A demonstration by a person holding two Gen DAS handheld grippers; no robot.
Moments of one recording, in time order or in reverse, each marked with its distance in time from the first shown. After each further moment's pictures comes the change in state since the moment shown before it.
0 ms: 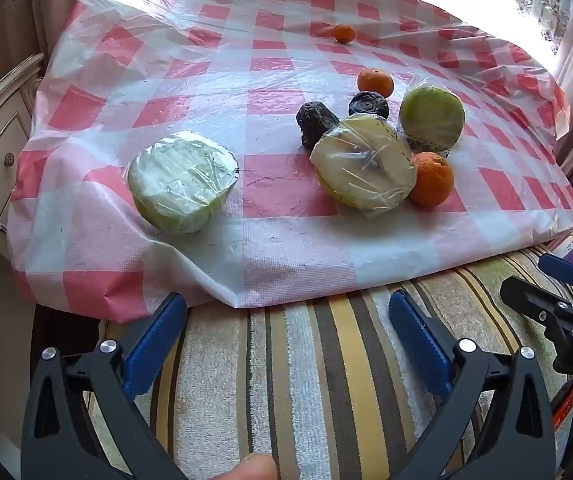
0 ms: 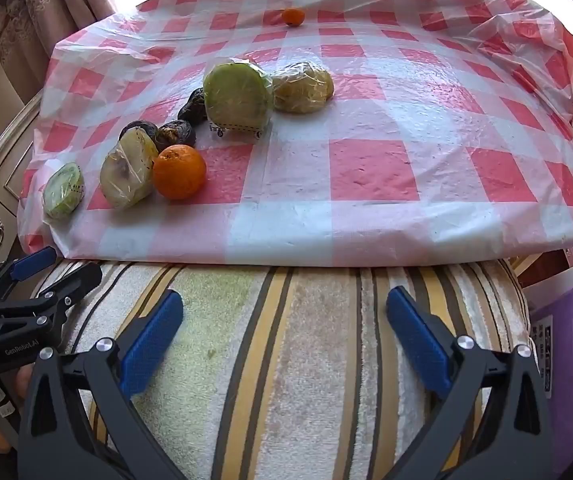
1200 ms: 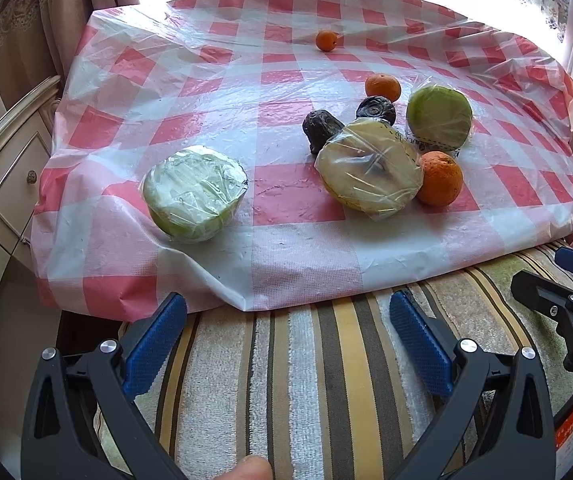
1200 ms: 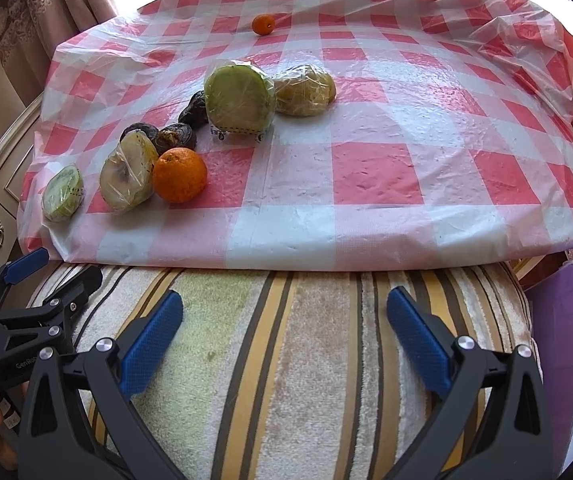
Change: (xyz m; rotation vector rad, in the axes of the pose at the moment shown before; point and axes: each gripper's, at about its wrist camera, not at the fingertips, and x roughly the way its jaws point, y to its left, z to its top) left arm -0.006 -0.018 -0.006 0.033 -0.060 0.121; right arm 0.004 0.002 0.005 -0.006 0.013 -0.023
